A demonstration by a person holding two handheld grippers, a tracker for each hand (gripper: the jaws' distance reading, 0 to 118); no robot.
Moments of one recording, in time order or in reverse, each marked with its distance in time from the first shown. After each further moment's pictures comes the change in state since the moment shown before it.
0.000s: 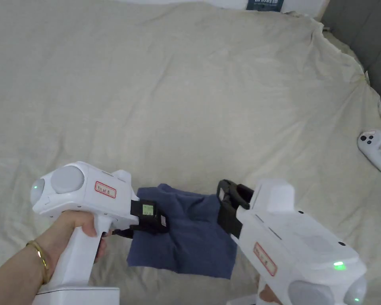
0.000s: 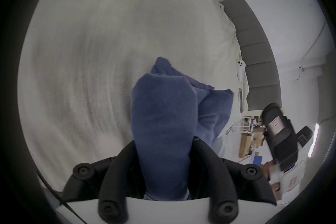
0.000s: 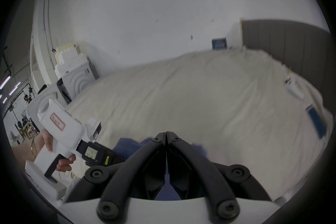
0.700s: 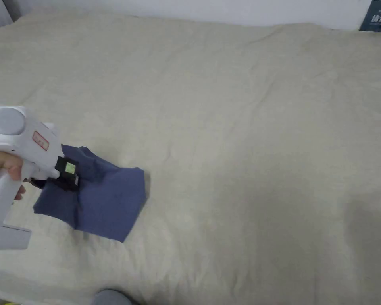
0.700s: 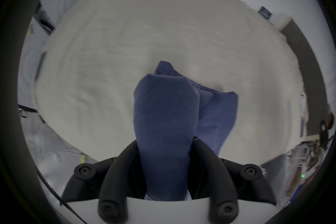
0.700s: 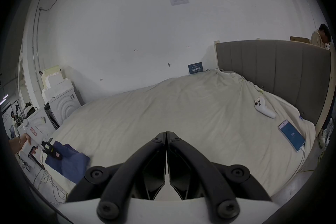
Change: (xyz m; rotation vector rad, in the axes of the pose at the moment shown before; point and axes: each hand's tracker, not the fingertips) left arm -0.183 0.016 0.228 0.203 0.720 0.111; right arm 0.020 0.043 0.031 0.110 -0.143 -0.087
